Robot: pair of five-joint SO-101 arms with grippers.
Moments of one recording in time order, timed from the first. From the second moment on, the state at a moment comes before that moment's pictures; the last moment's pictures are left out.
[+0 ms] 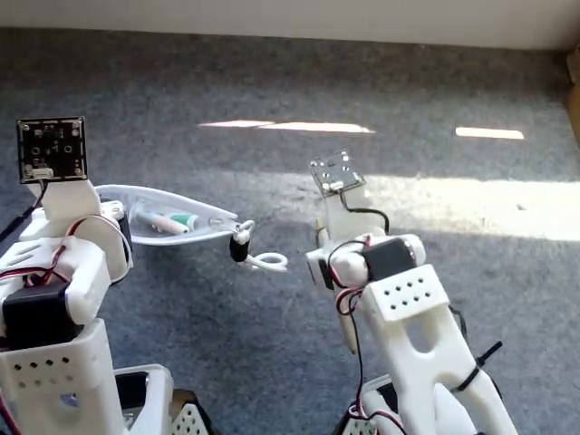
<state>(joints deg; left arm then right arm) -13.5 -55.5 30.0 77.5 1.2 -24.9 -40.3 45.7 67.1 4.2</state>
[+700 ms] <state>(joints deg) -13.5 -55.5 30.0 77.5 1.2 -24.9 -73.2 51.6 67.1 -1.9</state>
